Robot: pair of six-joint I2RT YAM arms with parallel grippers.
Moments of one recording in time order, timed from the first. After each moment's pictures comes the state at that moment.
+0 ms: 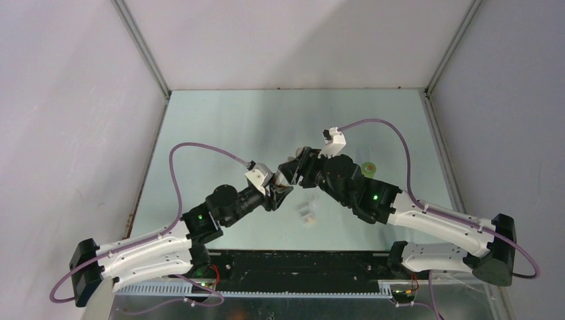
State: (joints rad) left arm -1.05 0.78 0.49 0.24 -0.18 -0.08; right arm 1.11 1.12 0.99 -0.12 0.39 0.82
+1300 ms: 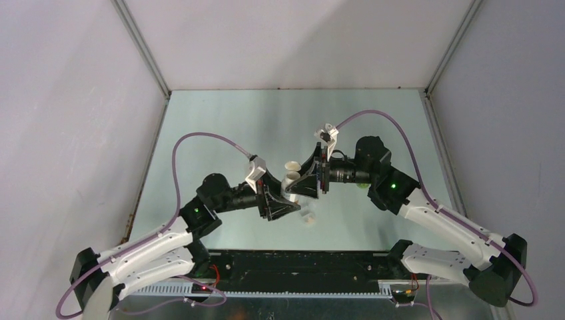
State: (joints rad) left arm -0.87 0.80 0.52 0.33 0.52 -0.39; right arm 0.81 1.04 0.95 0.01 -0.65 0.40
